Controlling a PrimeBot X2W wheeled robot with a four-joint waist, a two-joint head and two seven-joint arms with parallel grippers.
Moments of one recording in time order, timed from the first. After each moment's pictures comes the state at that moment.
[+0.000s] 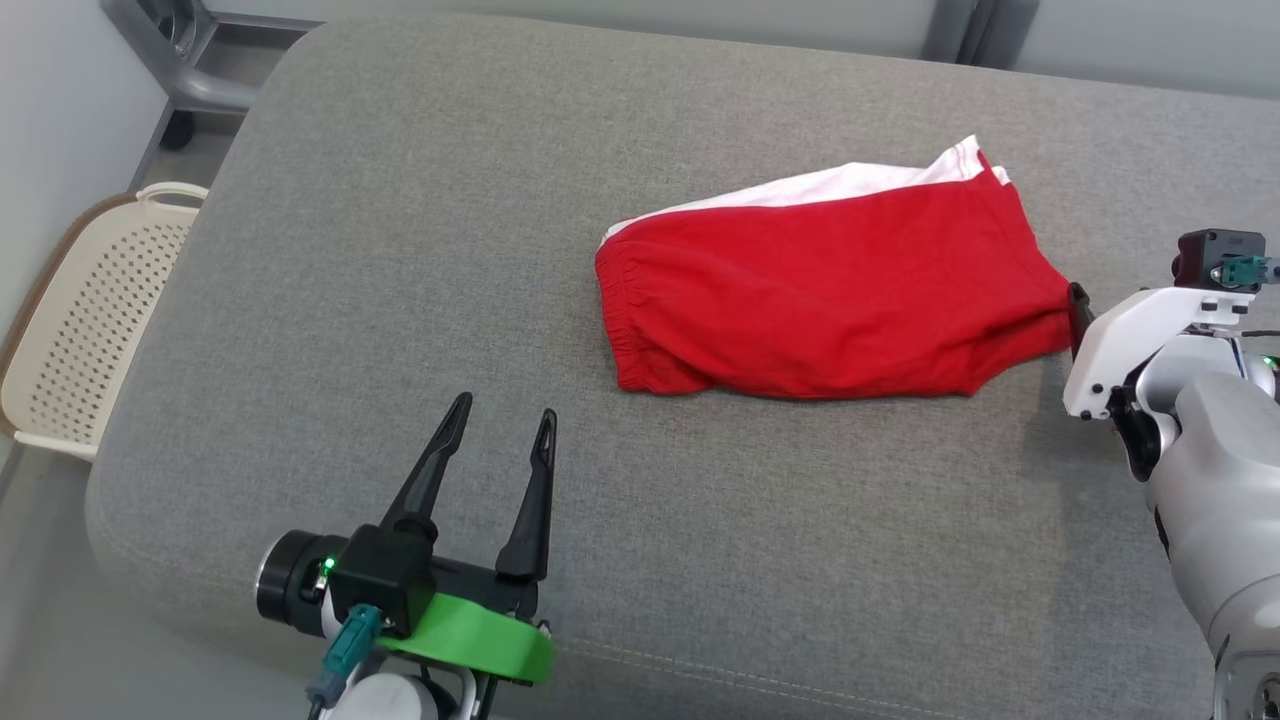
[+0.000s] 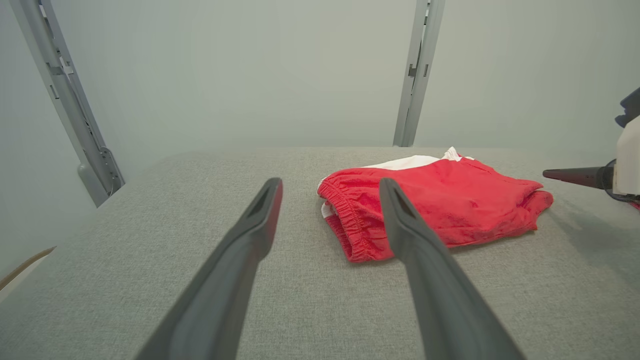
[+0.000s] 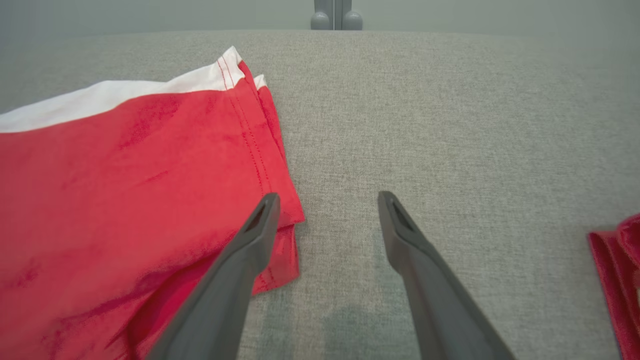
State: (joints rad) left arm -0.15 0.23 -0.52 0.02 -0.36 0.15 -0.26; right arm -0.89 -0.23 -0.19 1.28 0.02 0.13 -0.09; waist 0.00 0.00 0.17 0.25
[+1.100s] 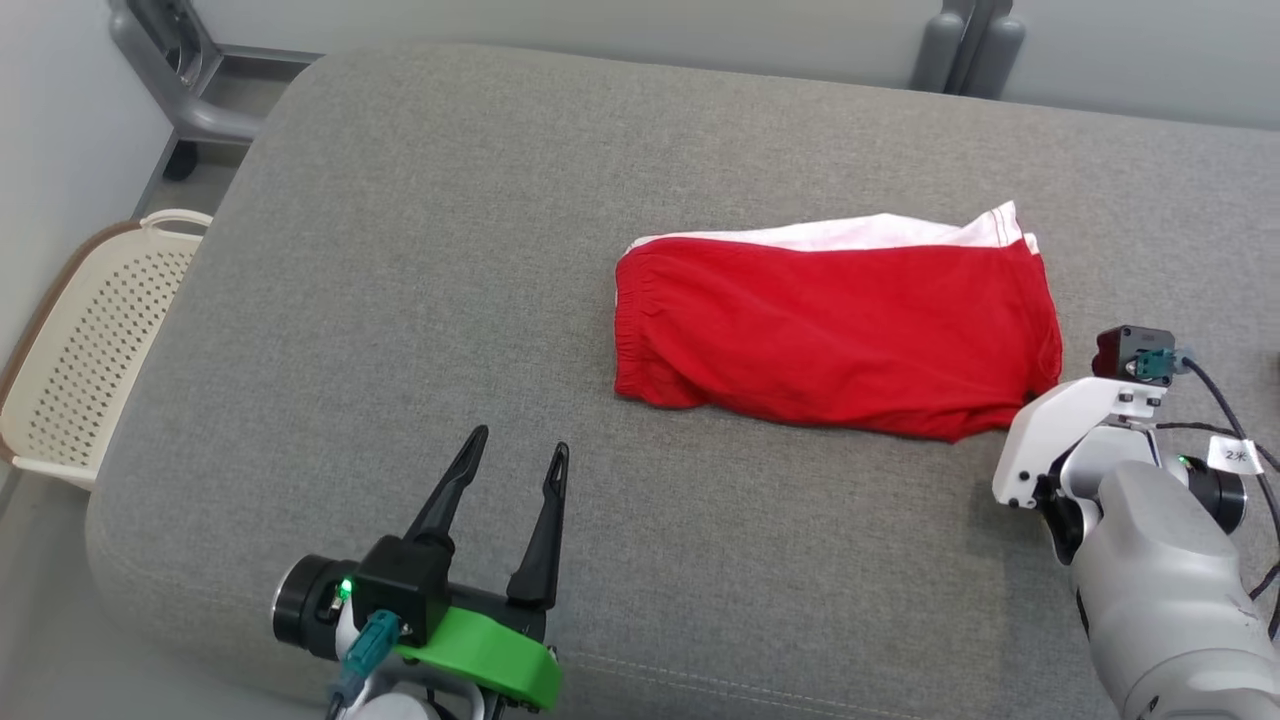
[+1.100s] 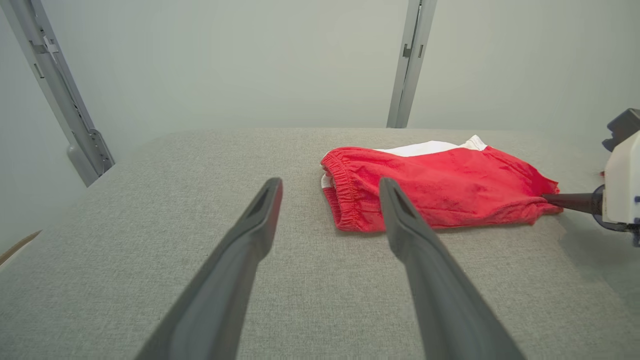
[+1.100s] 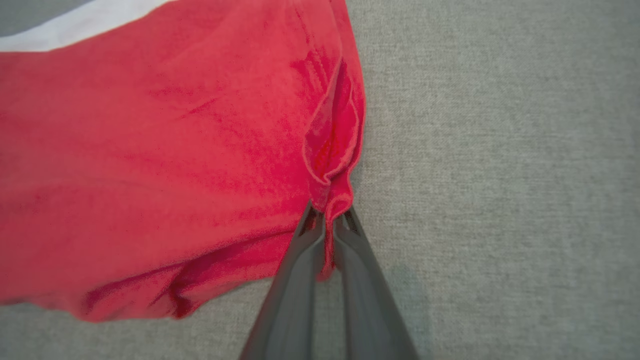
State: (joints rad) left arm -0.15 0.23 -0.56 0.05 -0.38 0.15 -0.21; right arm -0.76 -0.08 -0.51 1.21 -0.25 0.13 -0.01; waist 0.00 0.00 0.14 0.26
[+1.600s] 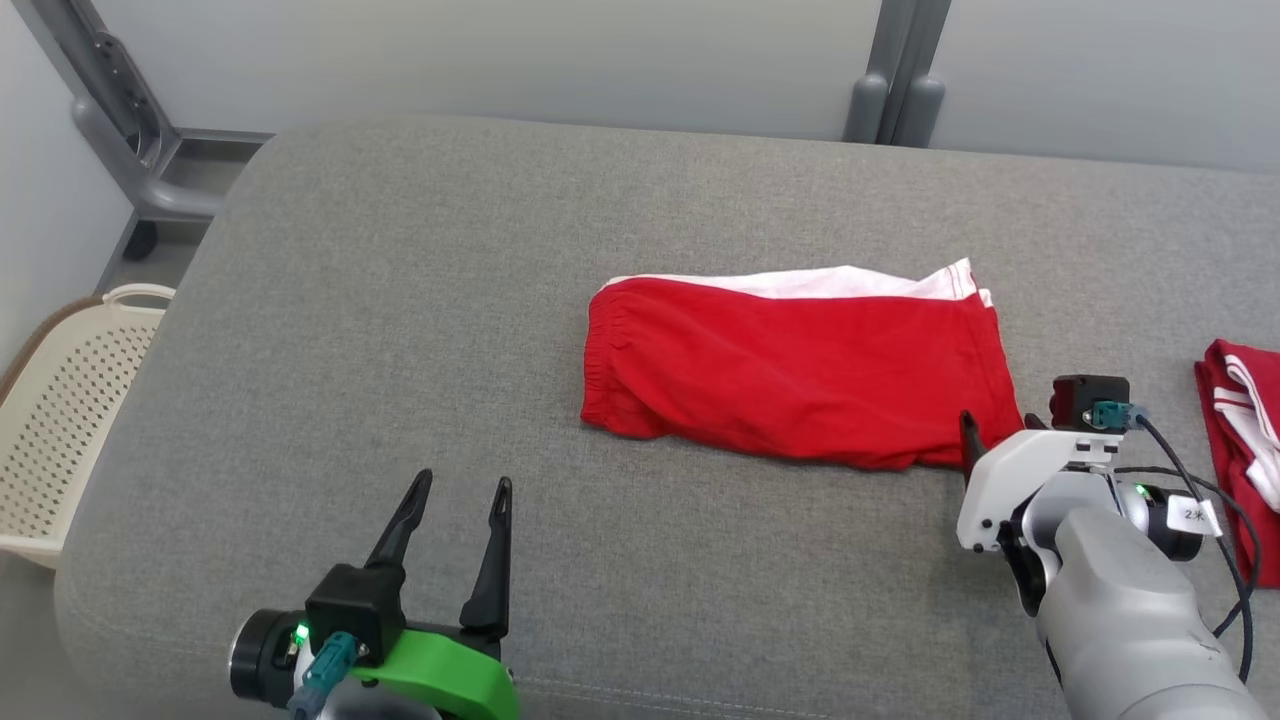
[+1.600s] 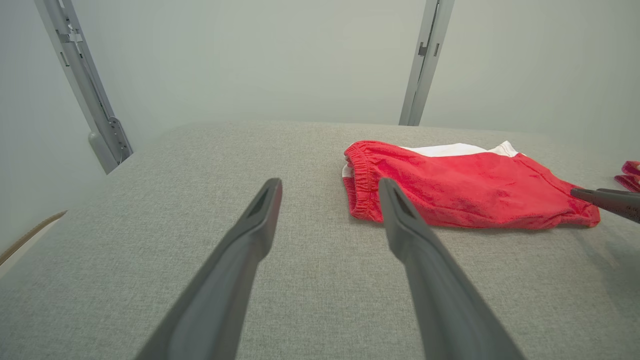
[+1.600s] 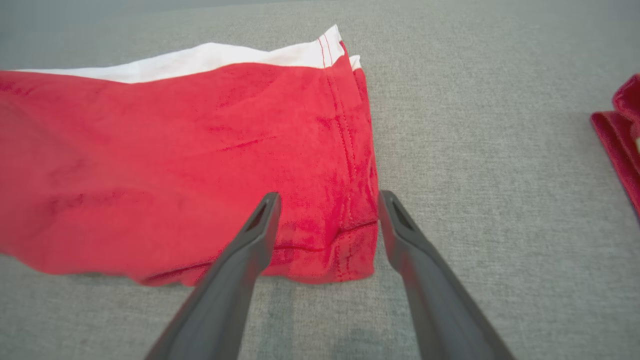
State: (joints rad) left arm -0.08 0.26 -0.52 0.06 -0.42 0.20 -0.19; right arm -0.70 -0.05 -0.42 1.25 -0.21 0.13 -0.16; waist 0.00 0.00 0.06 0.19
